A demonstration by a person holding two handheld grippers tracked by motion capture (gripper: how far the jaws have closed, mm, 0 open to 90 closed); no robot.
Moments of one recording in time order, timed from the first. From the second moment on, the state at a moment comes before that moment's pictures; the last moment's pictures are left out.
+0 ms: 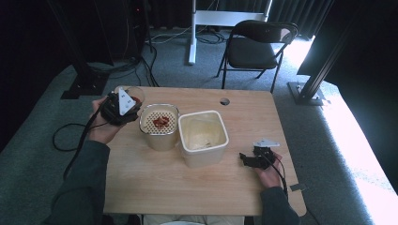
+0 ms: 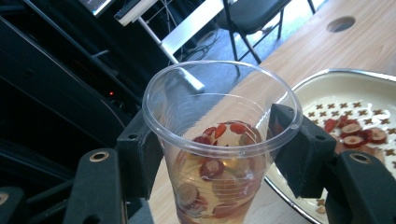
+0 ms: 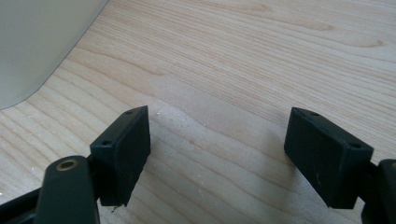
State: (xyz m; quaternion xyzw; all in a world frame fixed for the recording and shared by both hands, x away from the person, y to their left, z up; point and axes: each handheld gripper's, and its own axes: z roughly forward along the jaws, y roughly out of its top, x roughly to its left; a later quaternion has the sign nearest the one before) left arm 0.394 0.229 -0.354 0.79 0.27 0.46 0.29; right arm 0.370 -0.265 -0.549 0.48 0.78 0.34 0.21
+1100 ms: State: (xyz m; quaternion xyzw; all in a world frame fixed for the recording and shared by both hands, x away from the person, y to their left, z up) left arm 0.400 0.181 -0.383 0.82 0.13 0.56 0.06; right arm 0.370 -0.265 -0.549 0.48 0.78 0.34 0.21
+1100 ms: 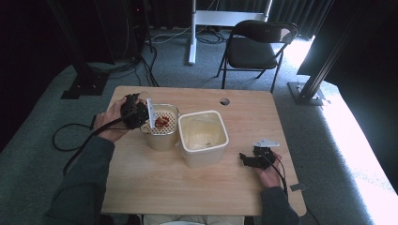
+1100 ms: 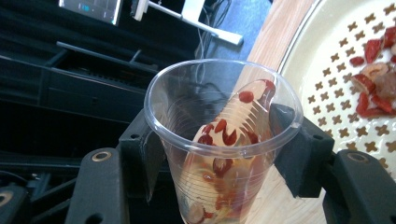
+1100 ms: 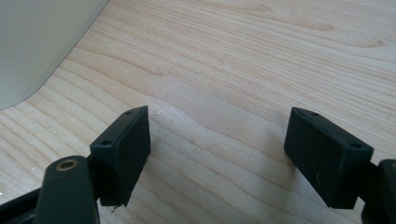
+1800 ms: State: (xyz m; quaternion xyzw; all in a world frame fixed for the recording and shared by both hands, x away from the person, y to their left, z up) left arm 0.393 0.163 -0.399 0.81 0.04 0.59 -0.03; right arm 0.370 -0.265 -0.549 0.48 0.78 0.34 0.21
